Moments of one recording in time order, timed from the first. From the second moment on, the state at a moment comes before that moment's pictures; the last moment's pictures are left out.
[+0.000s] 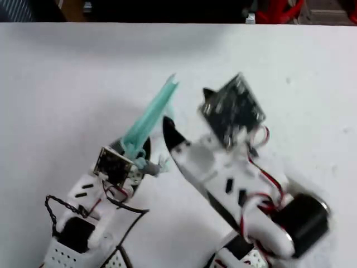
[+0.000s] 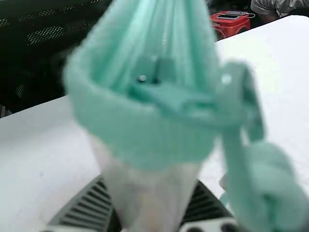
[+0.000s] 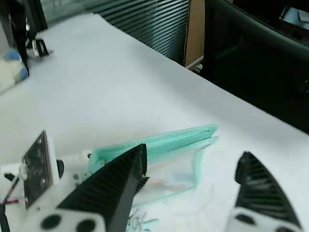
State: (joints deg) left arm 17.7 -103.7 88.4 43.6 -7.9; right arm -43.1 -43.5 -6.2 84.0 3.7
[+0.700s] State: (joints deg) left arm 17.7 -103.6 88.4 43.5 -7.9; right arm -51.7 -16.1 -22.2 86.1 -25.3
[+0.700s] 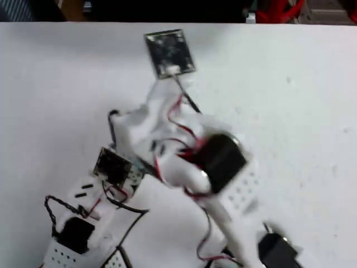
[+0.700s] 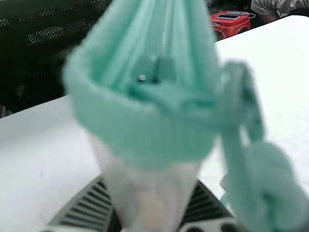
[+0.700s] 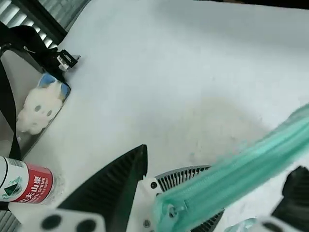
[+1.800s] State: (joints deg) left arm 17.0 -104.2 85.8 47.6 -0.1; right arm -31.6 -5.1 -23.1 88.6 -15.8
